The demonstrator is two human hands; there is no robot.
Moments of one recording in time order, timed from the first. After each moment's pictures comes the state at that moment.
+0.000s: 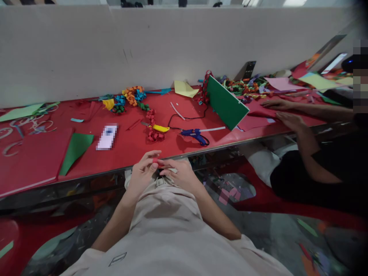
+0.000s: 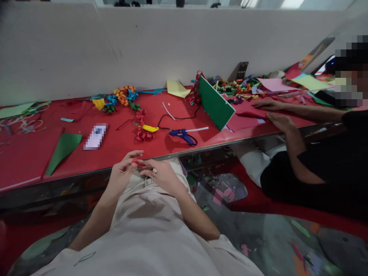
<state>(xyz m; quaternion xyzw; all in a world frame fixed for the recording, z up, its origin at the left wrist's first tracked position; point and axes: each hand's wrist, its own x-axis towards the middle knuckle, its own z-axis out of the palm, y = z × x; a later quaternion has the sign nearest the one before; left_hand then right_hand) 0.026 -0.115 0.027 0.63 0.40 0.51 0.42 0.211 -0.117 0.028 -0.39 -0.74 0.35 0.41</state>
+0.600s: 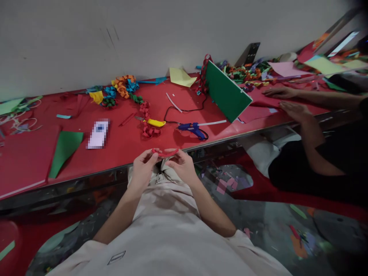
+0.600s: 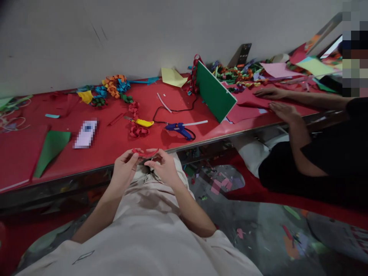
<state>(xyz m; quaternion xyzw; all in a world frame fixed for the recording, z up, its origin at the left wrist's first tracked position) 0.058 -0.096 0.000 0.40 0.46 0.57 0.55 0.213 -0.099 -0.010 -0.40 -0.52 0.48 0.58</state>
